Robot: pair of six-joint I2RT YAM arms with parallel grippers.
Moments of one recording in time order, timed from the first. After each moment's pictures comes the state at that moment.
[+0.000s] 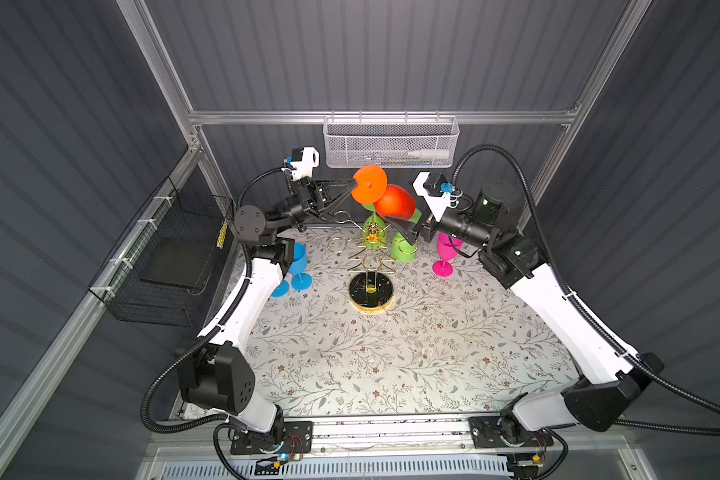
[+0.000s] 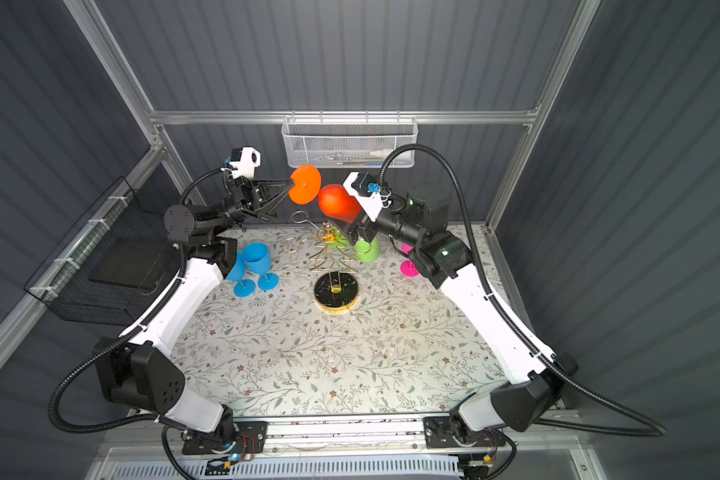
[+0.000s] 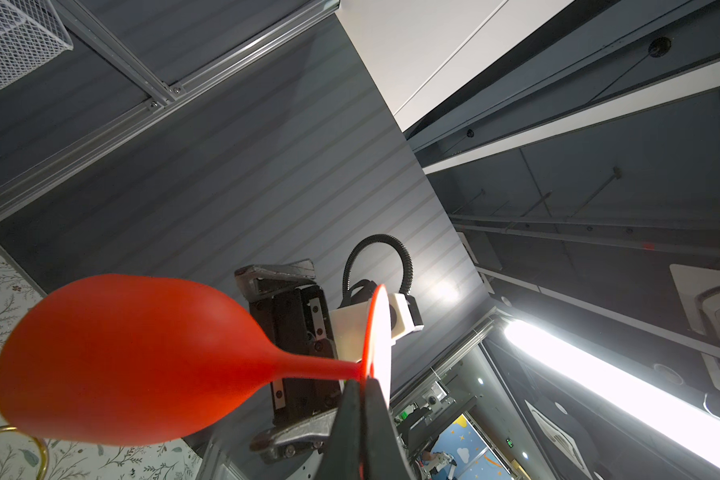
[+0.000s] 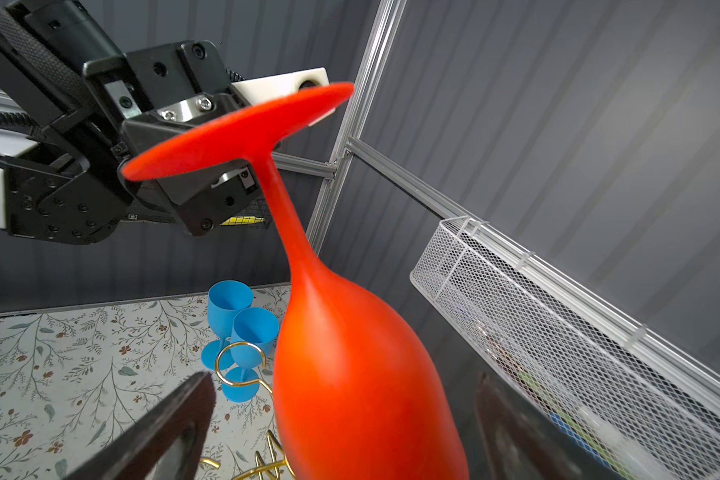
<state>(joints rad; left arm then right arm) -0.24 1.55 1.49 0.95 1.05 -1.81 0.55 1.47 1.68 -0.18 -0.46 -0.37</state>
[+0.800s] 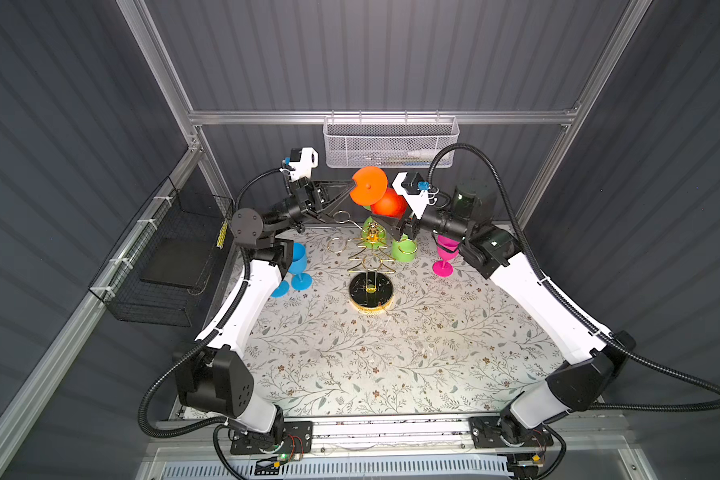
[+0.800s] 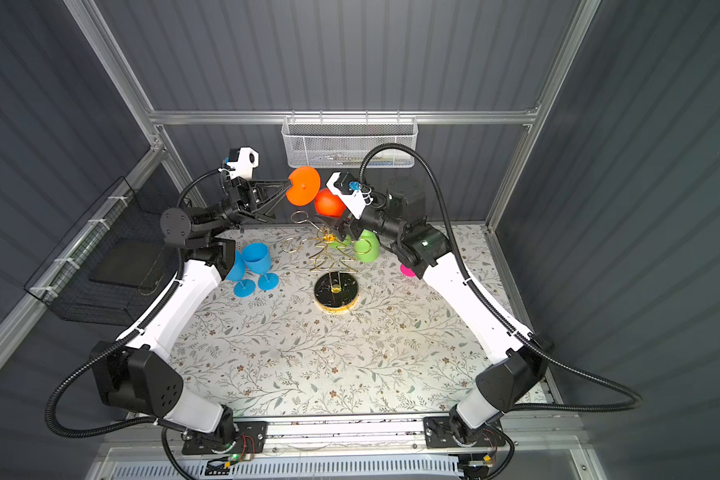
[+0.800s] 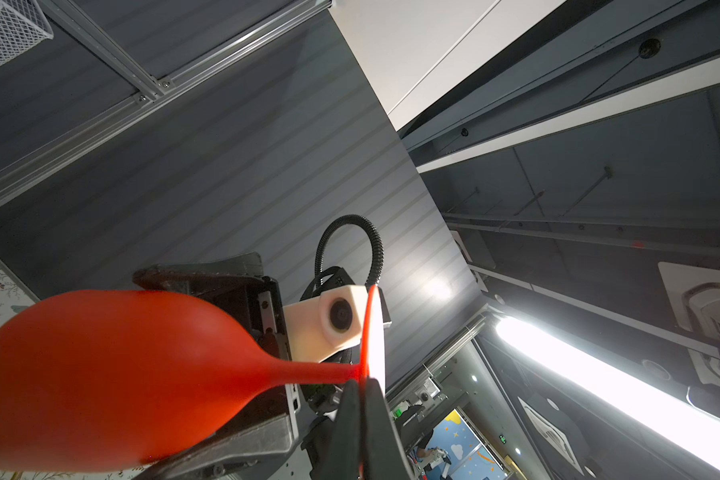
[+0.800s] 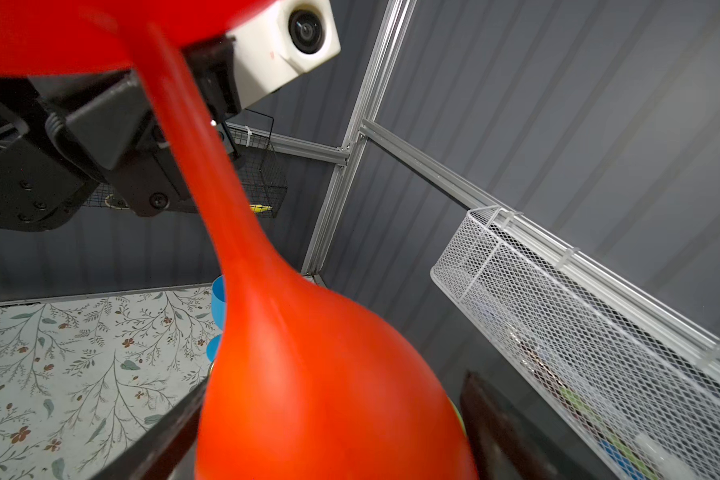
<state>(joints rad) -0.25 1.54 1.48 0.98 1.05 -1.86 0.59 1.58 1.74 -0.18 -0.44 -0.39</state>
